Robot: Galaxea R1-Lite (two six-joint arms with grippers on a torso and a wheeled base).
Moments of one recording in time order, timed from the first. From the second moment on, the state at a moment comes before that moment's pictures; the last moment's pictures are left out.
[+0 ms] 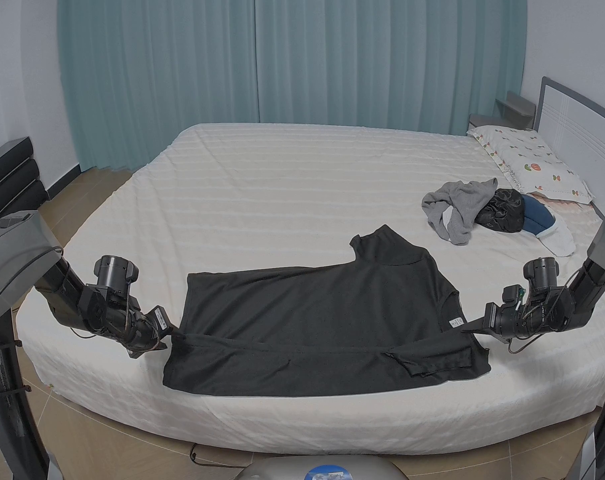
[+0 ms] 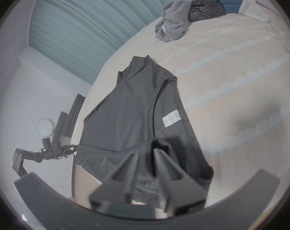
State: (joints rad) left arm 0.00 2.20 -0.93 -0.28 -0.27 -0.62; right arm -0.09 2.21 -0.82 -0.54 0.56 0.30
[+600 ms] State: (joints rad) left arm 0.06 2.18 -0.86 -0.43 -0.46 -0.74; right arm -0.03 2.08 -0.78 -0.53 0.46 0.50
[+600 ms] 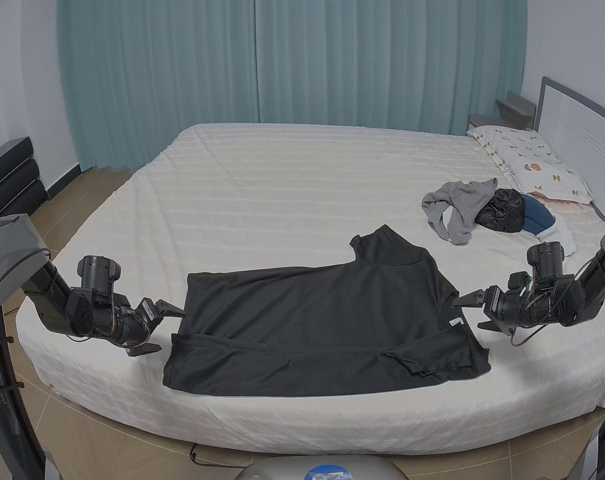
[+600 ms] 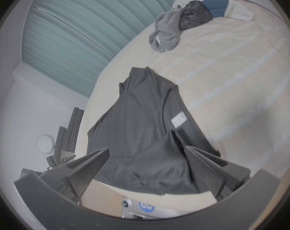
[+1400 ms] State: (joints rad) left arm 0.08 2.15 -0.77 -0.57 -0.48 -0.84; right arm -0.03 2.03 -0.55 -0.72 0.46 0.64
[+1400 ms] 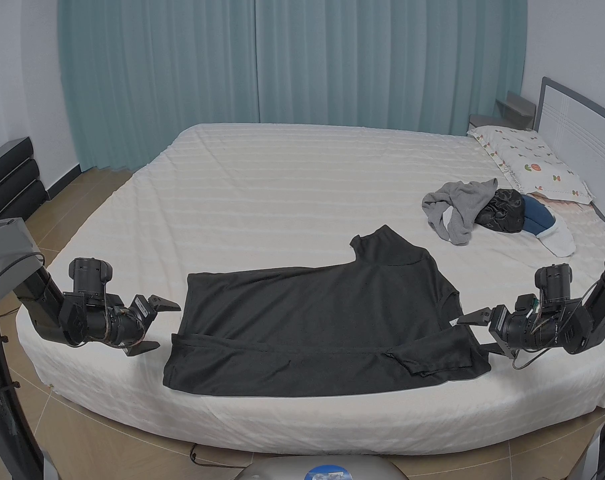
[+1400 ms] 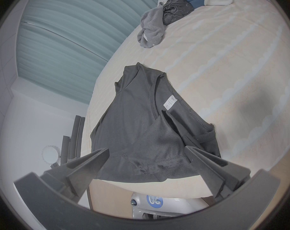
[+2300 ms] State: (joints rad) left arm 0.09 2.08 -0.76 -0.56 -0.43 -0.87; right arm 0.01 2.03 -0.55 -0.79 0.44 0.63
